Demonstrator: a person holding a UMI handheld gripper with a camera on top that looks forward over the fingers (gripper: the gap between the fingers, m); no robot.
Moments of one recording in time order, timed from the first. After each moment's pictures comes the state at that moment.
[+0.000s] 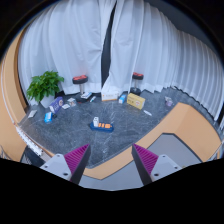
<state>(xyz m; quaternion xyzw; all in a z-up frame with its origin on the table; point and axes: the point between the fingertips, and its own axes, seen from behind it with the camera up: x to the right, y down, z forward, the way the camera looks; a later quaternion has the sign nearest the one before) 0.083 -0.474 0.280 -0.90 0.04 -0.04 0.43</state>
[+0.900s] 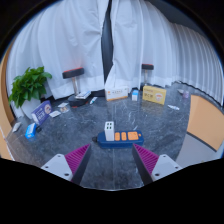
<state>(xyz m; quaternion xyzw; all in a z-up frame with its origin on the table) 0.007 -0.225 0.060 -0.87 0.10 -0.02 0.49</state>
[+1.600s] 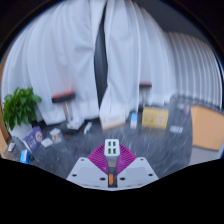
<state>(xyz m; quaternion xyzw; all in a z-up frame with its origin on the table) 0.045 -0.102 0.127 -0.81 0.13 -0.04 0.57</state>
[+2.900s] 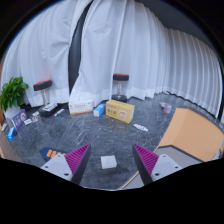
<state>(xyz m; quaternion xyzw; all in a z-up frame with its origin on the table) 0.257 -0.201 0.111 -0.85 0.09 -0.09 0.51</state>
